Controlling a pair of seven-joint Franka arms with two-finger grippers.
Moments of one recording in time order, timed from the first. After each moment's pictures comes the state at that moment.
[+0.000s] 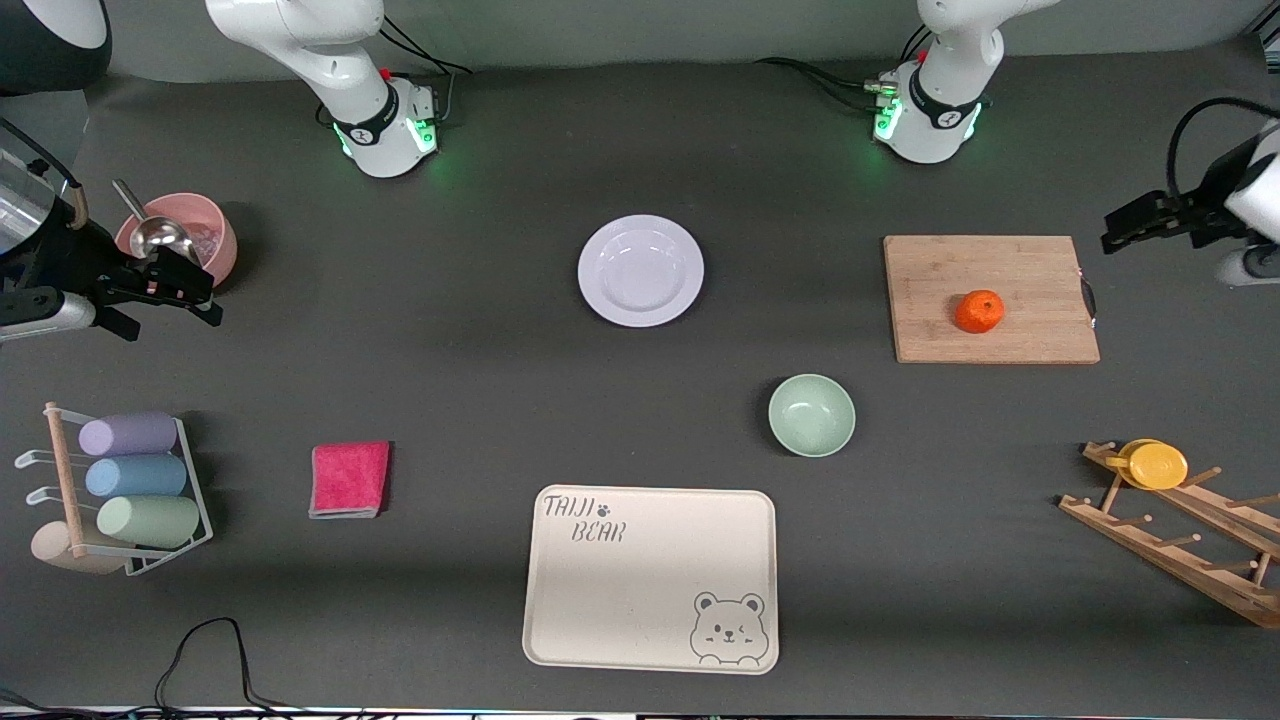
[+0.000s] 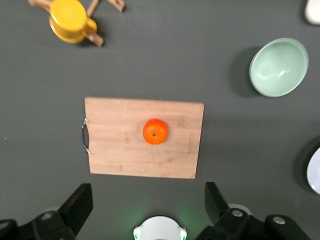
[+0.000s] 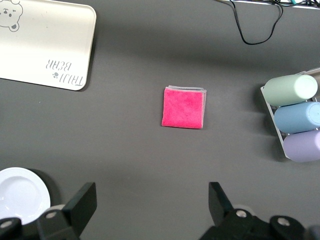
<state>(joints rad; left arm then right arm) 0.33 -0.11 -0.28 -1.81 -0.02 1.54 0.00 -0.01 -0.03 0.05 -1.66 0.07 1.75 -0.08</state>
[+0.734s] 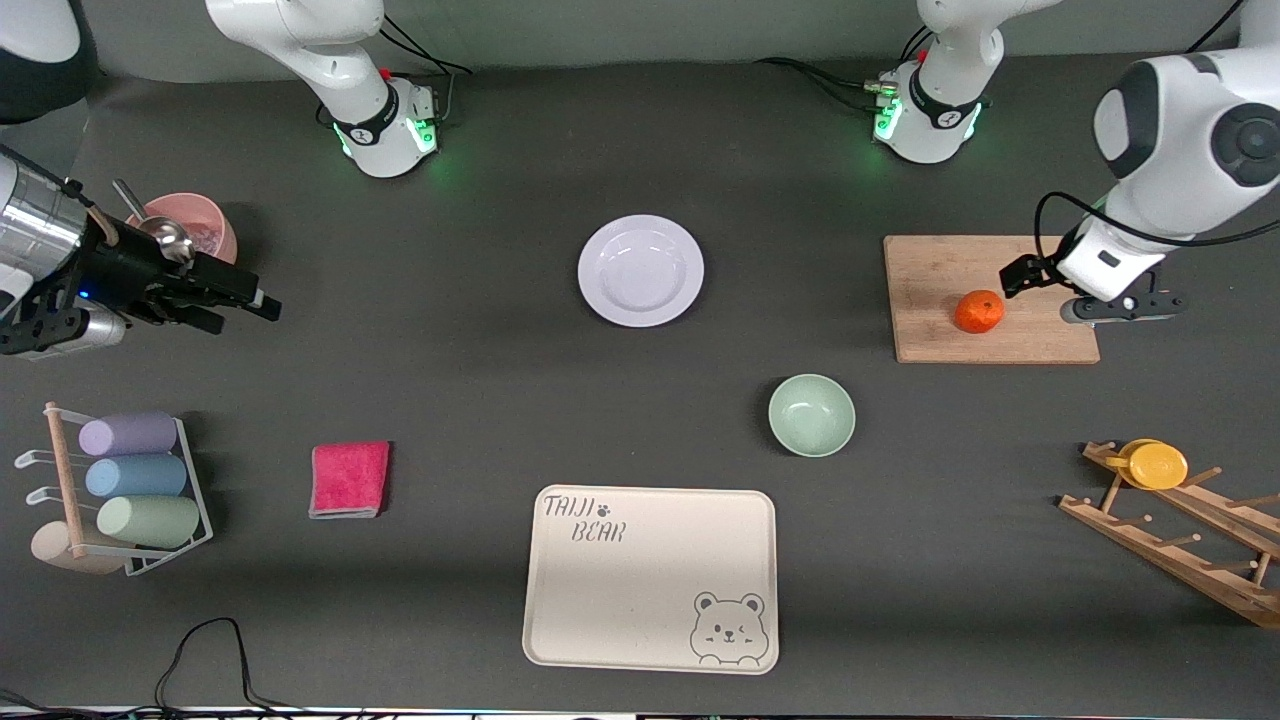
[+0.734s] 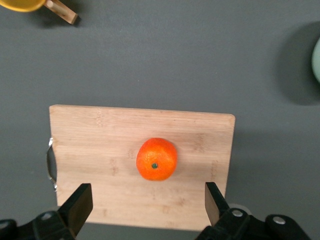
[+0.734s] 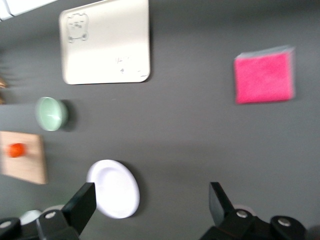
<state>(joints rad) 0.31 -0.21 -0.29 -2.45 -0.02 2.21 0.00 -0.01 -0.02 -0.01 -1.79 0.49 1.74 -0.02</state>
